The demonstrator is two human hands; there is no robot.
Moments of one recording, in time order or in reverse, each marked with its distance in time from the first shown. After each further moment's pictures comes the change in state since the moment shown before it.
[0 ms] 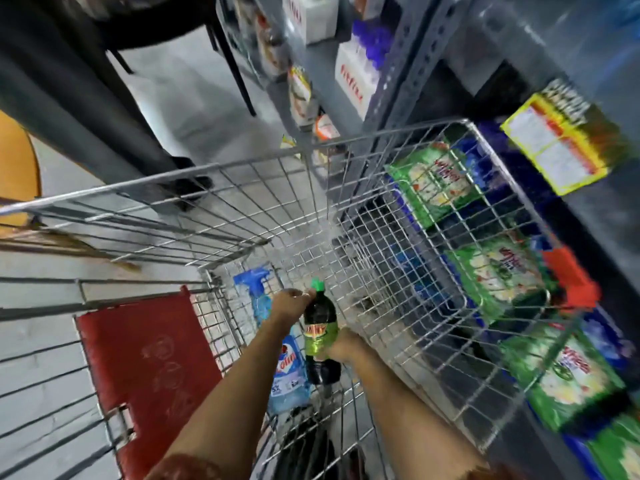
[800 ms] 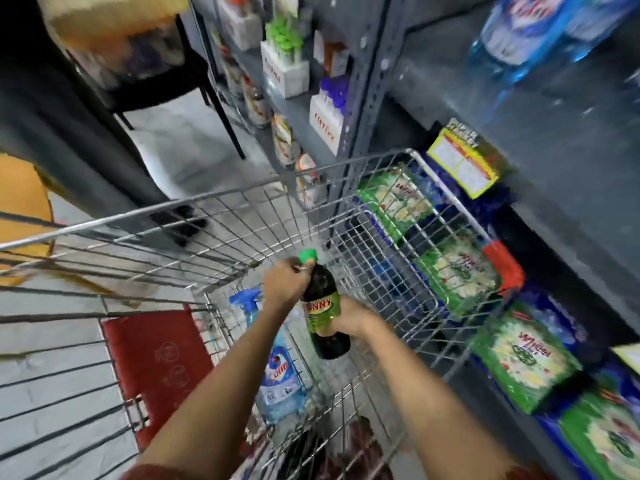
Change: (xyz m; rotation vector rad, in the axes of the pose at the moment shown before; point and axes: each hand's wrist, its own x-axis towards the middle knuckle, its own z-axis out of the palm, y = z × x) left_hand -0.087 0.083 -0.011 0.218 0.278 0.503; right_hand -0.075 -0.011 -0.073 0.123 0.115 -0.298
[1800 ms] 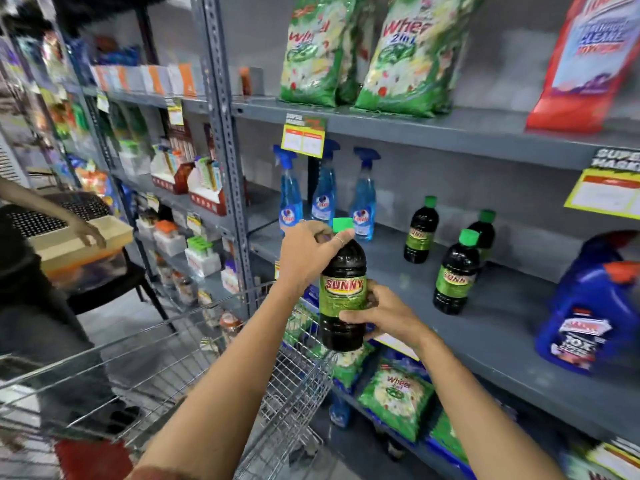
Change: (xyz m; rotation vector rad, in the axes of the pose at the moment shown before) left_hand -0.299 0.307 -0.042 -0.230 0.054 1.060; right_hand -0.398 0.062 -0.130 0.509 0.558 -0.580
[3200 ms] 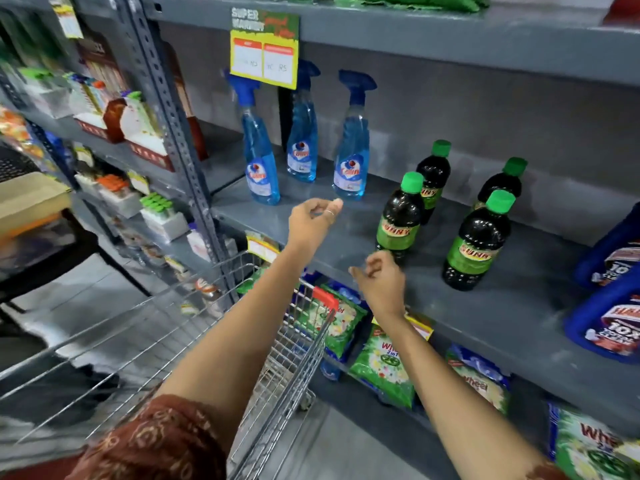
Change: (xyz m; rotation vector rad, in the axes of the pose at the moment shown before) left_hand 0.070 -0.102 0.100 -0.362 -0.165 -0.462; right_hand 0.124 0.093 -0.011 -0.201 0.763 -0.017
